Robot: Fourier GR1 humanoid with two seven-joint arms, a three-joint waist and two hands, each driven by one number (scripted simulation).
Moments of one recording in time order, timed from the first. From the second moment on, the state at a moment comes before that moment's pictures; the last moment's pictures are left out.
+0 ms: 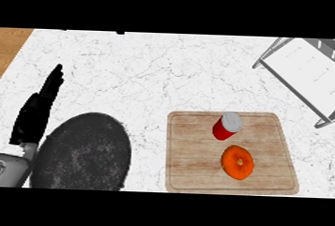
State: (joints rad) left arm -0.19 0.51 -0.22 -1.46 0.10 0.30 0.06; right arm 0.75 -0.44 0.26 -2.28 0.44 -0.66 0.84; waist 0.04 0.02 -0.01
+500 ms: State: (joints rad) left arm -0.21 0.48 -0.23 -1.44 0.08 0.30 0.06; right arm 0.50 -0.45 0.25 -2.31 0.50 -0.44 1.20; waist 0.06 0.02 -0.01
